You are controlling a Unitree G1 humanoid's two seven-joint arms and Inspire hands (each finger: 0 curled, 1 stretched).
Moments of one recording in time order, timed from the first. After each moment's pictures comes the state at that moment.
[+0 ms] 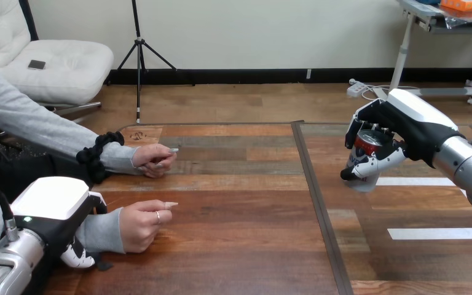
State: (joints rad) left arm -0.09 0.75 -0.18 0.28 0.91 -0.11 -0.11; right arm -0.76 -0.64 0.26 1.10 -0.43 -0.59 0.14
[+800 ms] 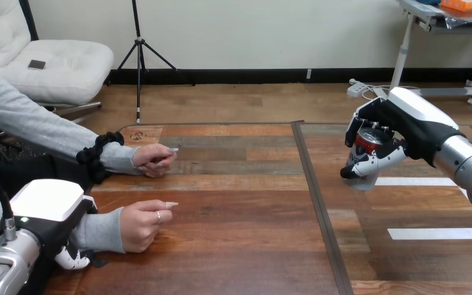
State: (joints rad) left arm -0.10 0.77 -0.21 0.28 0.94 -0.06 -0.14; right arm -0.76 -0.64 0.26 1.10 -0.43 -0.60 0.14
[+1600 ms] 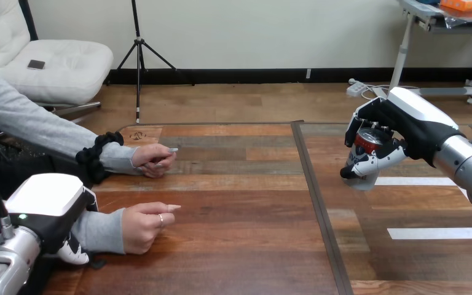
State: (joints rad) left arm -0.11 0.77 -0.21 0.32 0.83 -0.11 -0.05; right arm -0.76 -0.64 0.26 1.10 -0.43 -0.60 0.14
